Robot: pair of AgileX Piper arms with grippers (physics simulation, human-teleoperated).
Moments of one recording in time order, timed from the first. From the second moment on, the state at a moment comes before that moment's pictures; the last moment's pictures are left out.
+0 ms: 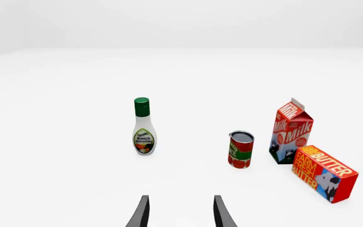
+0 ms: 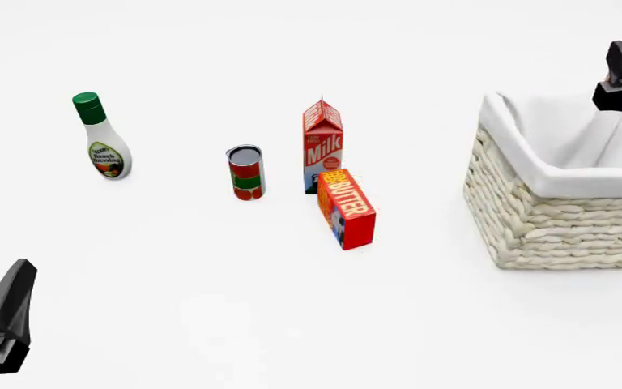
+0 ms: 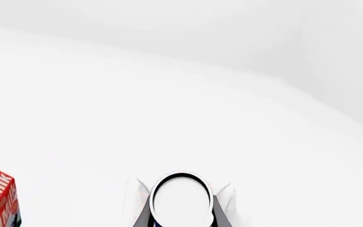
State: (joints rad) left arm 0.00 0.01 0.00 0.00 0.00; right arm -0.13 1.07 -0.72 -0.34 -0.21
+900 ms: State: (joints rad) left arm 0.00 0.01 0.00 0.00 0.00; right arm -0.19 1.20 -0.88 -0.11 -0.34
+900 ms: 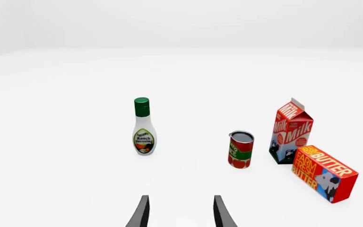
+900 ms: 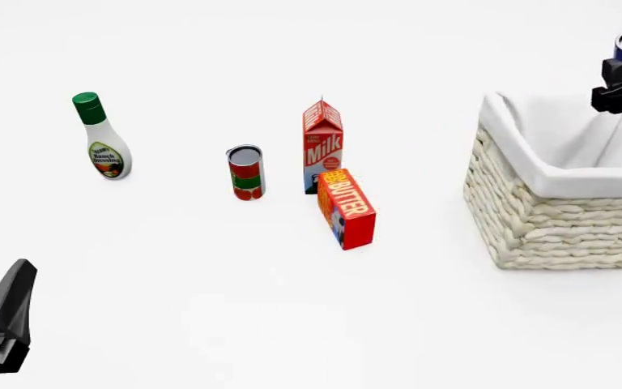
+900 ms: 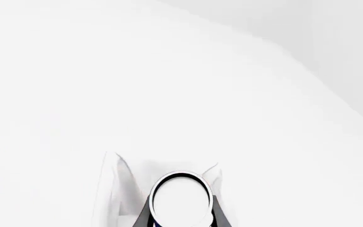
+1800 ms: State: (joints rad) left arm 0.00 0.01 0.00 0.00 0.00; right arm -0.20 1.37 -1.02 0.15 -0.53
